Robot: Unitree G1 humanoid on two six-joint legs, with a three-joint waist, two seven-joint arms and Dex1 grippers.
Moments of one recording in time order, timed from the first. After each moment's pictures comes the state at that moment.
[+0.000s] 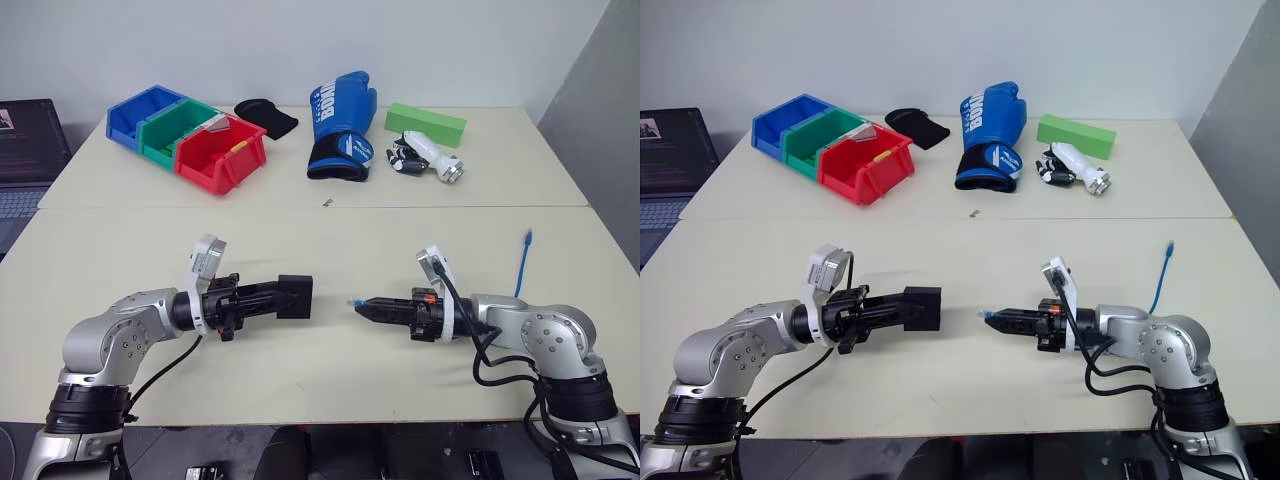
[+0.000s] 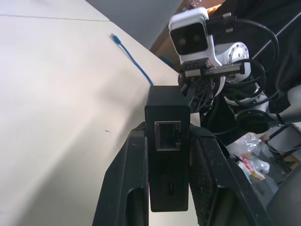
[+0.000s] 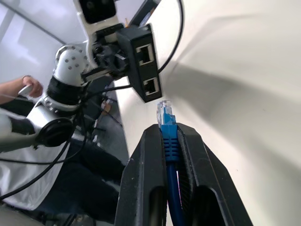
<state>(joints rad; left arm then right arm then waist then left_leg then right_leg) -0.27 0.70 0.11 -0.06 -0.81 0.78 -1.24 -0.38 -0.45 0.01 -0.26 0.98 1.13 0.66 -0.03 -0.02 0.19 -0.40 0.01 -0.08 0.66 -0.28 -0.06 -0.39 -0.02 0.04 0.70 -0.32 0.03</state>
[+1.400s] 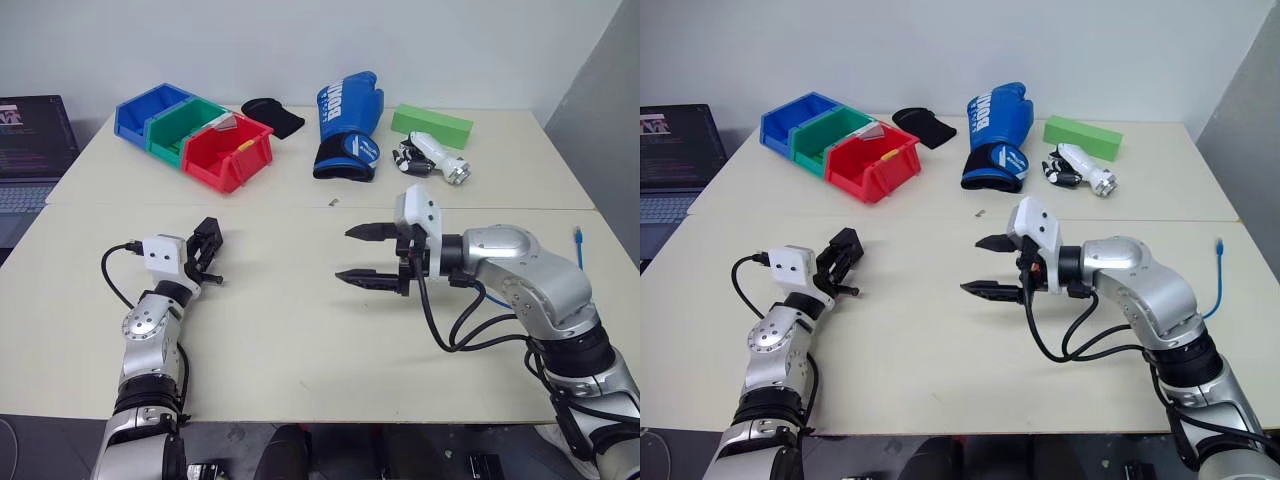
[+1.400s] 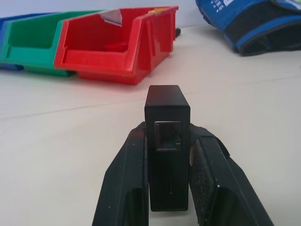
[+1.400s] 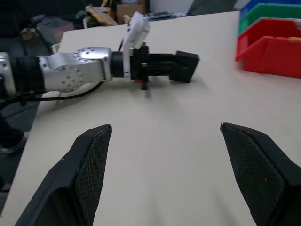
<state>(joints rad) -0.40 0.43 0.29 0.65 -0.25 -0.32 -0.49 -0.66 -0.55 0.25 -0.31 0.51 0.71 0.91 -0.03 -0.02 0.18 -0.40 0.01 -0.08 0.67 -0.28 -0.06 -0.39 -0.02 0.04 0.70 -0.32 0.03</state>
